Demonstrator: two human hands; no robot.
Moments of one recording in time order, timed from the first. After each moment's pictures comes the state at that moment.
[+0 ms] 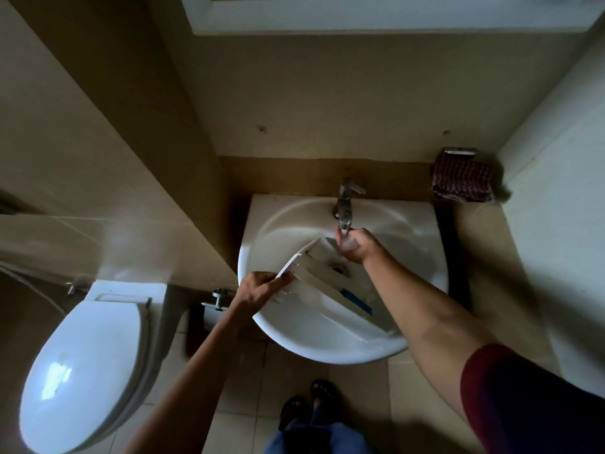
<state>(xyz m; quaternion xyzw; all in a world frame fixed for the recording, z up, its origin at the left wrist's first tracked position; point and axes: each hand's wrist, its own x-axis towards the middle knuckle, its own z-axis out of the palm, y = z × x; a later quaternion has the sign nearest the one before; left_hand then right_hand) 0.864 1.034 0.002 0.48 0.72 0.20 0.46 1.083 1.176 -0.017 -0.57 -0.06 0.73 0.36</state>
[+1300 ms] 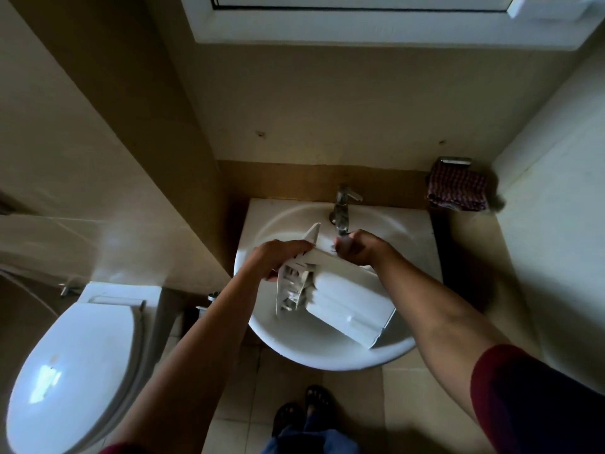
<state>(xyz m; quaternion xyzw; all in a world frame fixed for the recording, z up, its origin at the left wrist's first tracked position) 0.902 1.122 0.054 0.35 0.74 0.04 0.57 1.101 1.191 -0.006 -0.56 0.01 0.79 0.27</state>
